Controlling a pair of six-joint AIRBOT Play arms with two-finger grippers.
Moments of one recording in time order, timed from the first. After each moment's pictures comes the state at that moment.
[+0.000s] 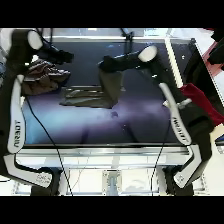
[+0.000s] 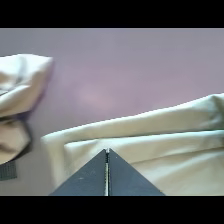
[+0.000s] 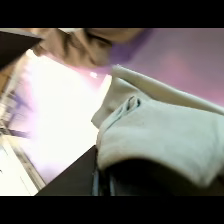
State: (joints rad) left arm -0.14 -1.59 1.98 1.57 -1.28 -1.50; right arm 0.45 -1.86 1.98 -0.73 0.93 1.43
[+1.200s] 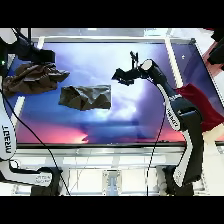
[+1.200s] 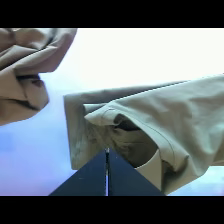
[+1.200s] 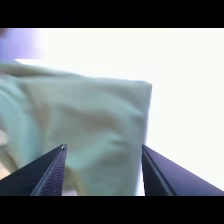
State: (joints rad) left arm -0.06 -1.52 1.98 1.54 -1.43 -1.50; right arm 0.25 -2.07 1.98 -0.84 1.07 1.61
